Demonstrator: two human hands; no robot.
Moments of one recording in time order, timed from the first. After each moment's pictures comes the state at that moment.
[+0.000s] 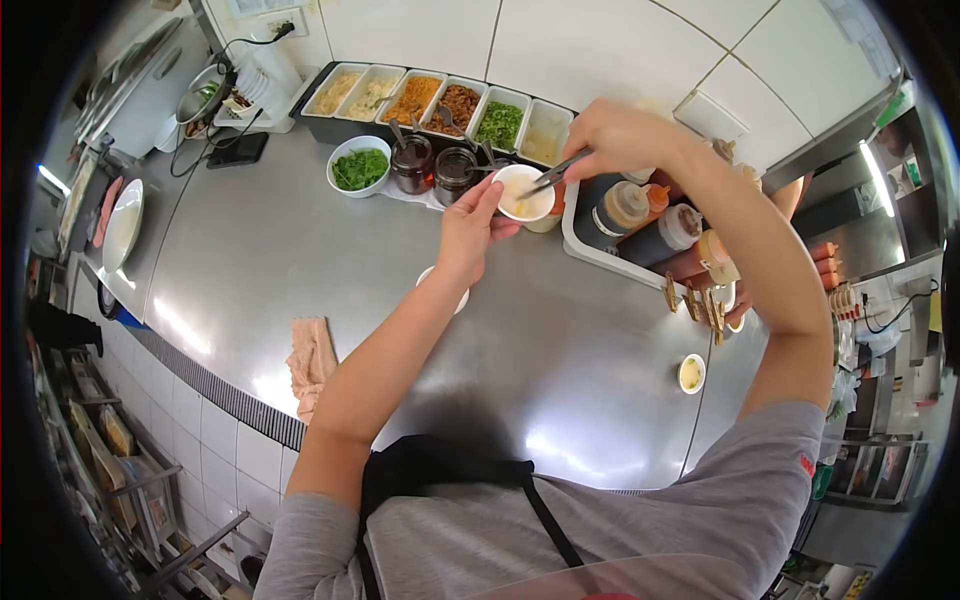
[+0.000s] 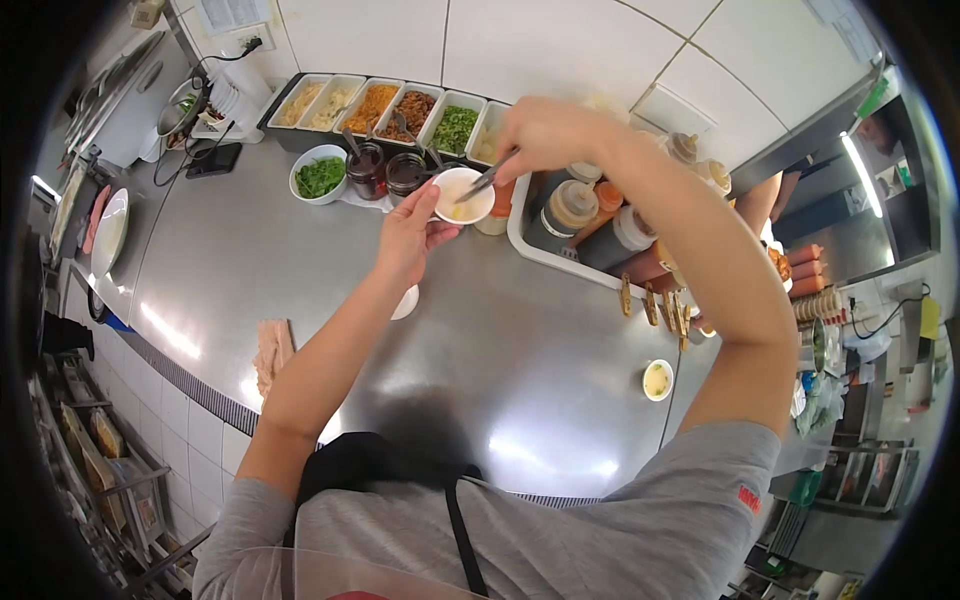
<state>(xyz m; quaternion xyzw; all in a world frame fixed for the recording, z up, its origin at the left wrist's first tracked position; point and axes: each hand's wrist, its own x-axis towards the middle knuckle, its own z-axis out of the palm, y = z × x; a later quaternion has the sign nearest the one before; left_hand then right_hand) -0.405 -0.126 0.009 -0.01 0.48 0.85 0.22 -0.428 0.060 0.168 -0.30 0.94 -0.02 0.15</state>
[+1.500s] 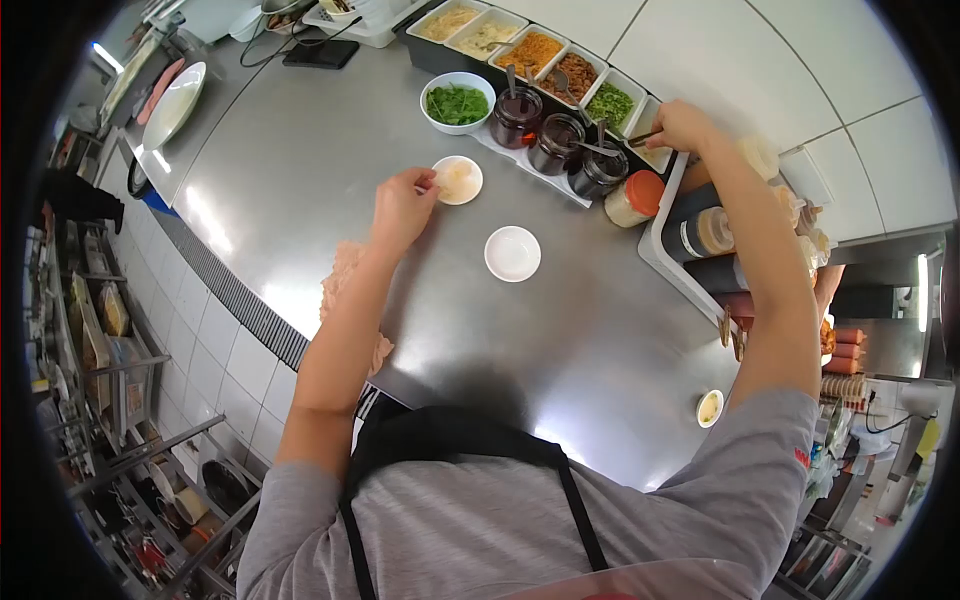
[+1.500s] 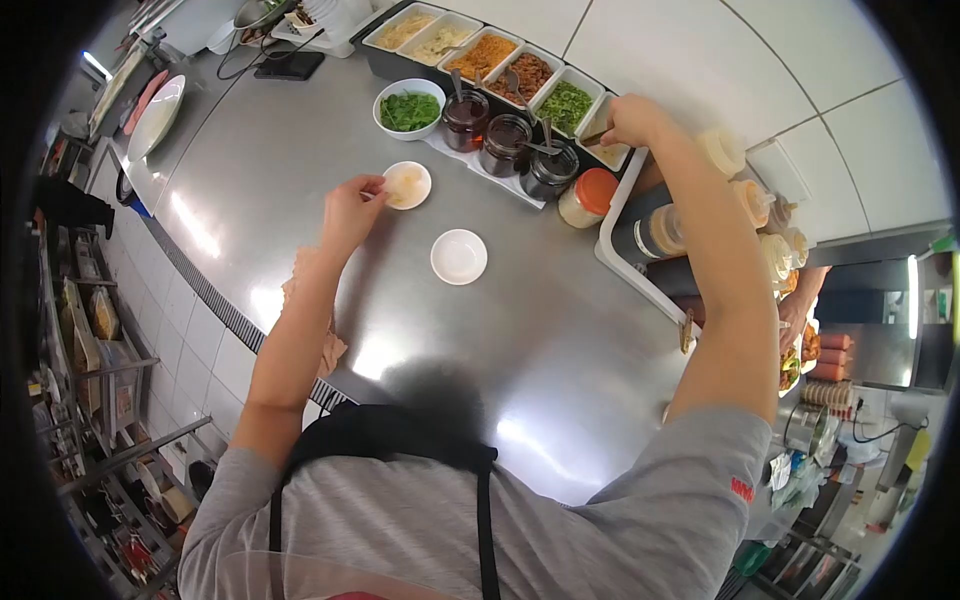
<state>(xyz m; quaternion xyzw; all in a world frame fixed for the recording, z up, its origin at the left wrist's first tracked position) -0.421 -0.304 -0.057 -0.01 0.89 0.46 -0.05 -0.537 0.078 0.068 -0.14 0.97 0.12 0.17</state>
